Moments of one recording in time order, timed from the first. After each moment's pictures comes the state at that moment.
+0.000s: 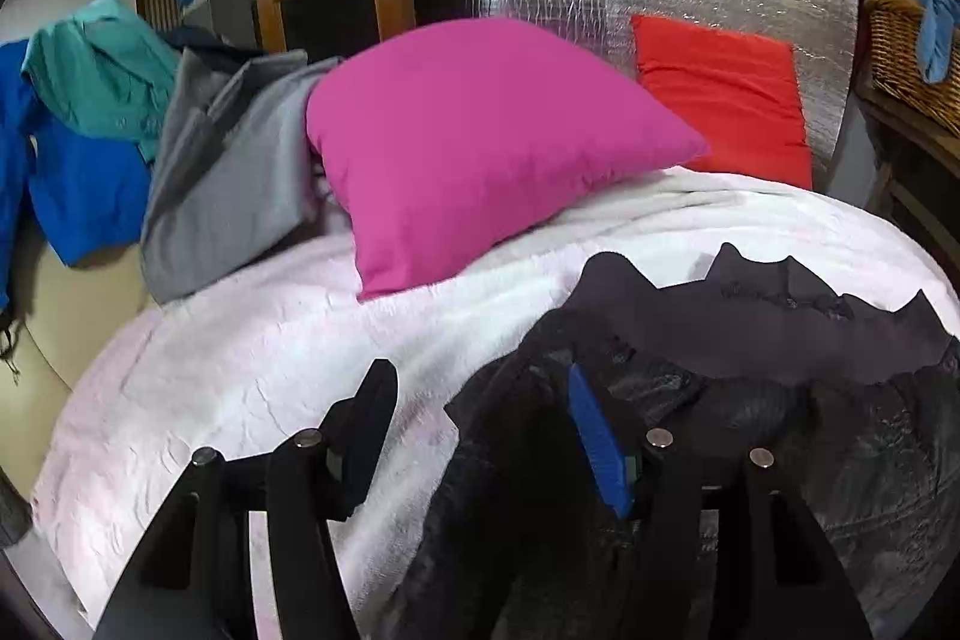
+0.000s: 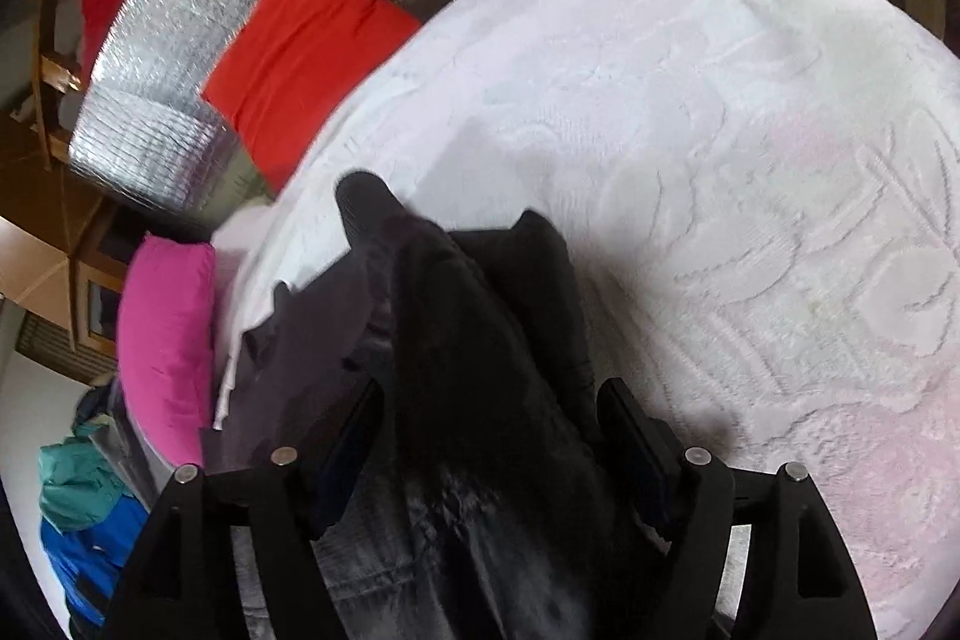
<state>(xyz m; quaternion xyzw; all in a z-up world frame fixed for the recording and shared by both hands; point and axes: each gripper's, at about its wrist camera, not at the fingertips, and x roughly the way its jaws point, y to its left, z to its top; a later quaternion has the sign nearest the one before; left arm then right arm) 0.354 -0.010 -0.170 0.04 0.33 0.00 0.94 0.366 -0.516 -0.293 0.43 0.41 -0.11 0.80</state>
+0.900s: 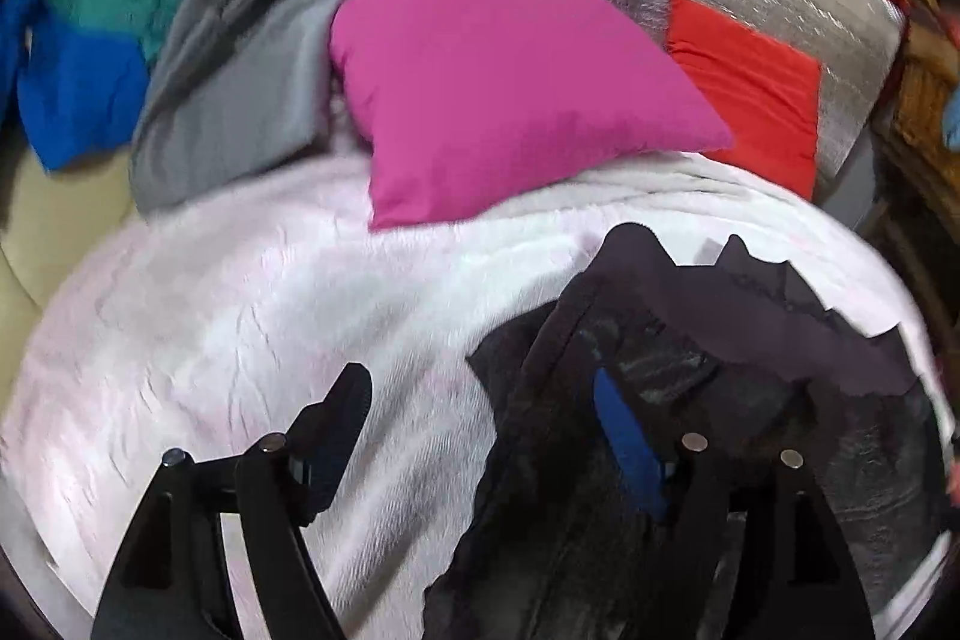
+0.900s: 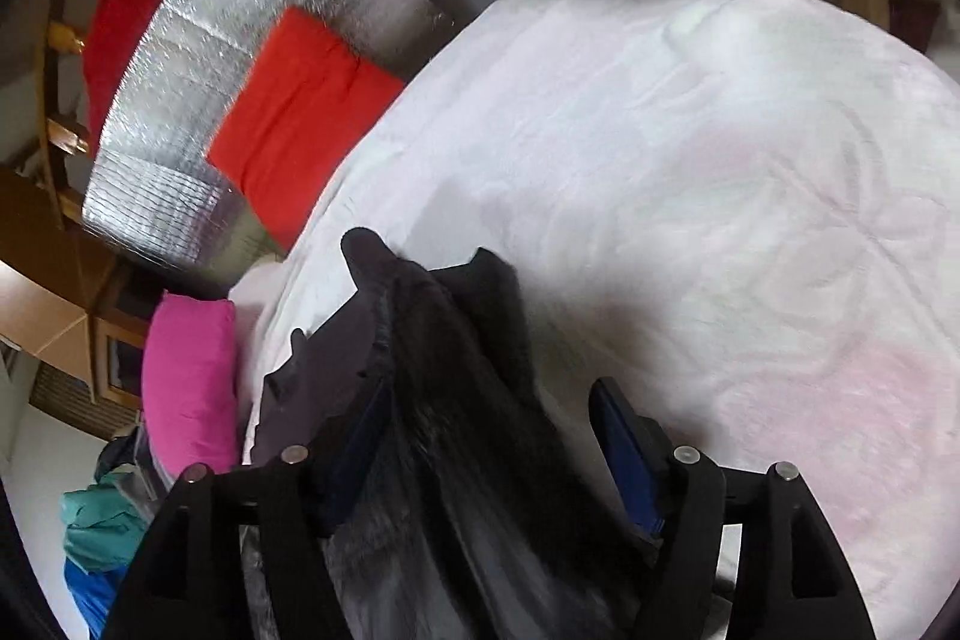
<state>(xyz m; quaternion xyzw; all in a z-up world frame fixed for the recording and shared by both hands) 0.360 0.041 -0.177 -0.07 0.42 -0.02 0.90 0.295 -0.537 -0.271 0.47 0.35 -0.14 0.80</state>
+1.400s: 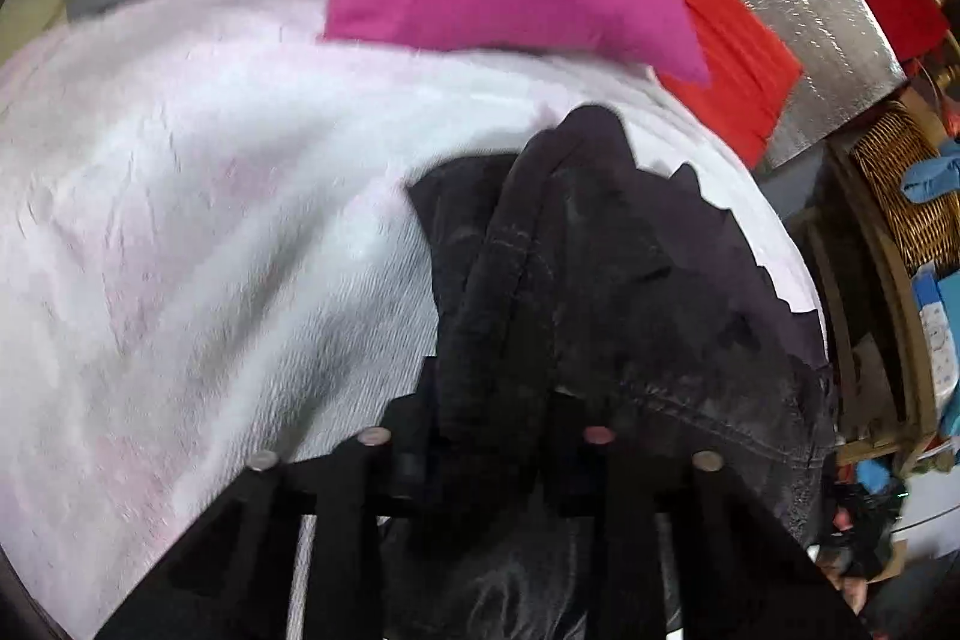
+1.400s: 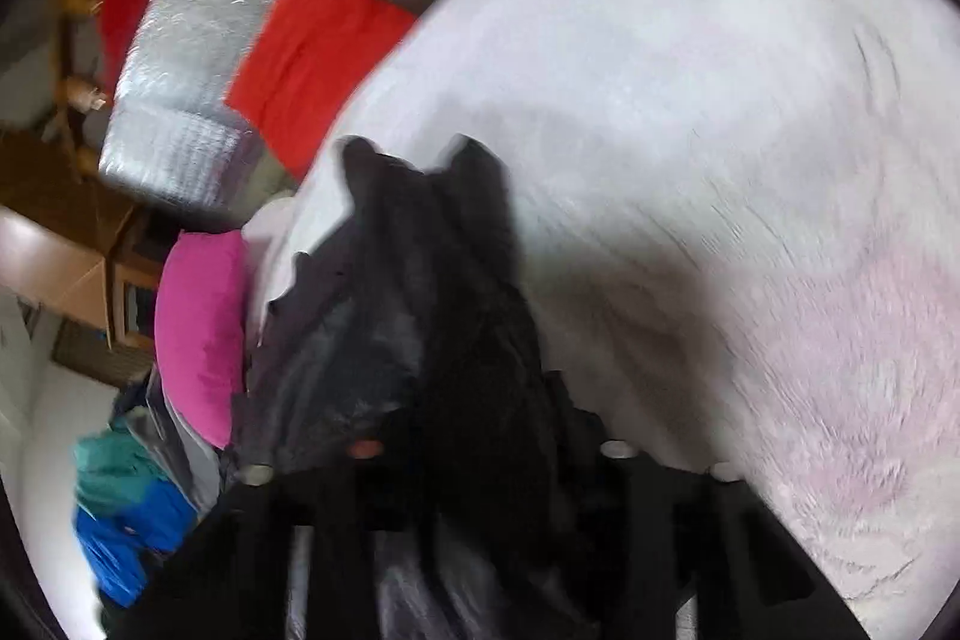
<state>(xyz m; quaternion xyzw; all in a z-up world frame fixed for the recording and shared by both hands) 0.350 0.042 -0.225 -0.19 0.51 -0.10 0.83 0.297 -0.519 -0.294 0.46 0.37 -0.08 0.80</state>
